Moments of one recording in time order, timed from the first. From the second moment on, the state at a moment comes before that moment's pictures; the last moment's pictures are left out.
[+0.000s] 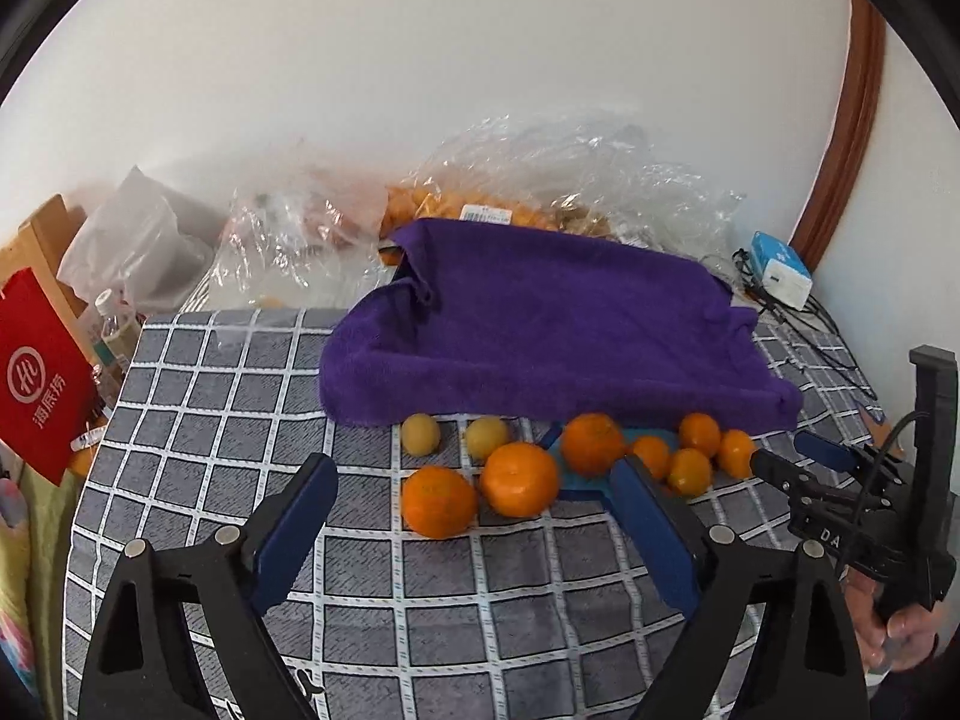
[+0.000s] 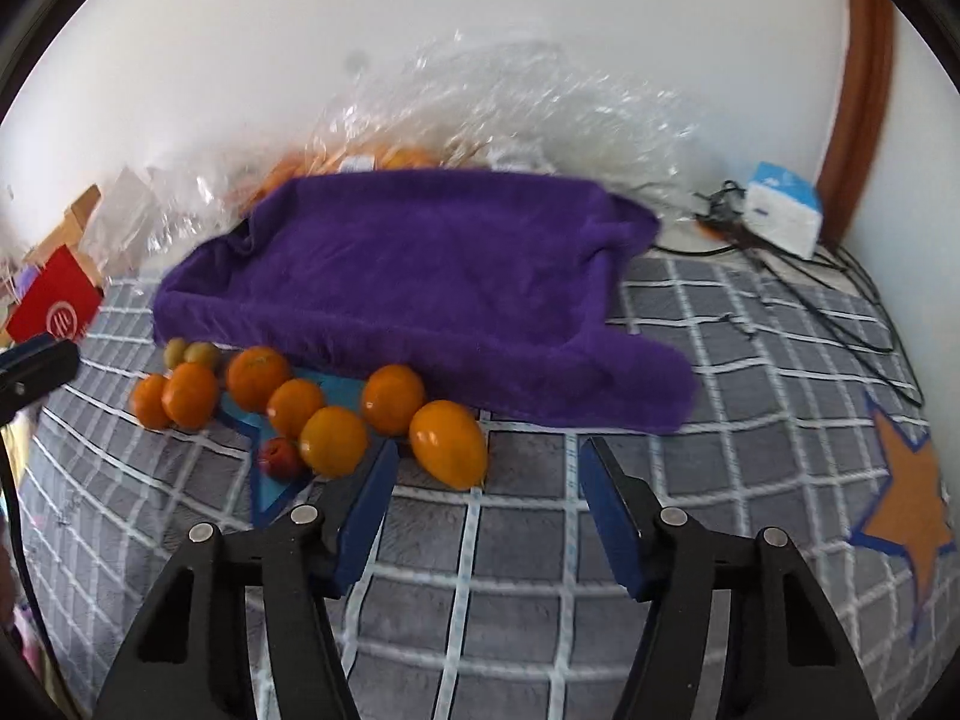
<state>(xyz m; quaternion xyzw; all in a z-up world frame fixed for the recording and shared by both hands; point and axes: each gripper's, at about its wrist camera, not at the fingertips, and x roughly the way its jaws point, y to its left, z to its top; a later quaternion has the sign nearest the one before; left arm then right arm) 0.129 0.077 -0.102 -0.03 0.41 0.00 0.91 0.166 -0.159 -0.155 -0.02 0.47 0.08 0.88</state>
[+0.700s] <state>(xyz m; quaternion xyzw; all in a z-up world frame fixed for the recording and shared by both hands) 0.142 0.102 -0.167 -0.08 0.42 -0.05 0.90 0.173 -0.157 -0.183 -0.04 0.46 0.07 0.88</state>
